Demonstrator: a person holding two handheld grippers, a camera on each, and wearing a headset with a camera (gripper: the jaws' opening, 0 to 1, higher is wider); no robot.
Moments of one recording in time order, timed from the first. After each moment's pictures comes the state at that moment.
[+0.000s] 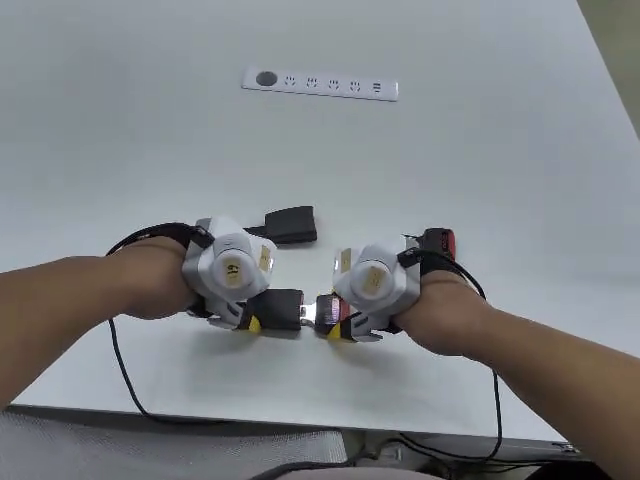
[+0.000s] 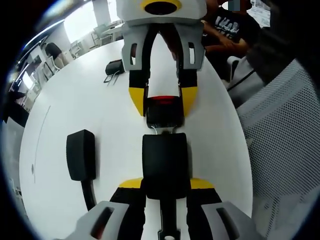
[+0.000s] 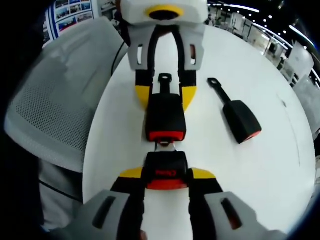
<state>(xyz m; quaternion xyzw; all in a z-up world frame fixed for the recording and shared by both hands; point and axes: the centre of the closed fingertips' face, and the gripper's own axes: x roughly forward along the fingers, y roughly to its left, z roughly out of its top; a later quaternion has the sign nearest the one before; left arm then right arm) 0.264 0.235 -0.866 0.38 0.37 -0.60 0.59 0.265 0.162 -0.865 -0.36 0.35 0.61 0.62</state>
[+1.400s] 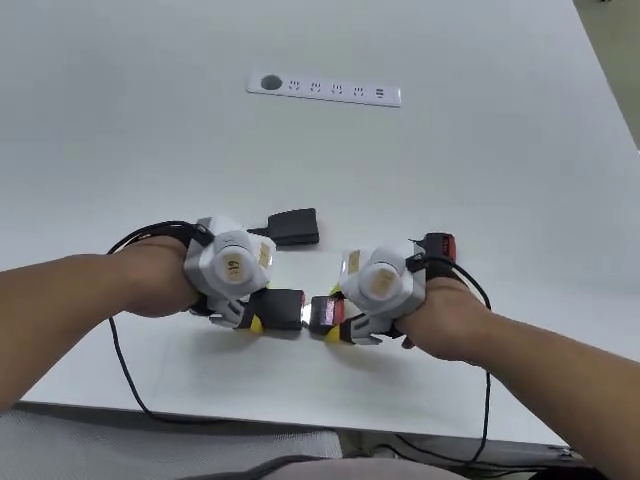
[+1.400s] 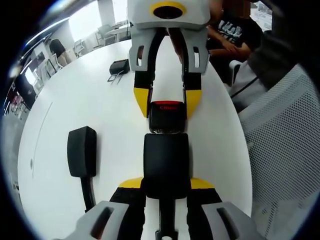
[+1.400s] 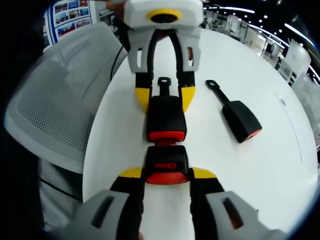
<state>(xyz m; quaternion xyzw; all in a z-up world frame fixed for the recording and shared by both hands) 0.267 0.235 -0.866 0.37 0.38 -0.60 0.61 0.264 0.158 -0.871 -0.35 0.36 0.61 0.62</state>
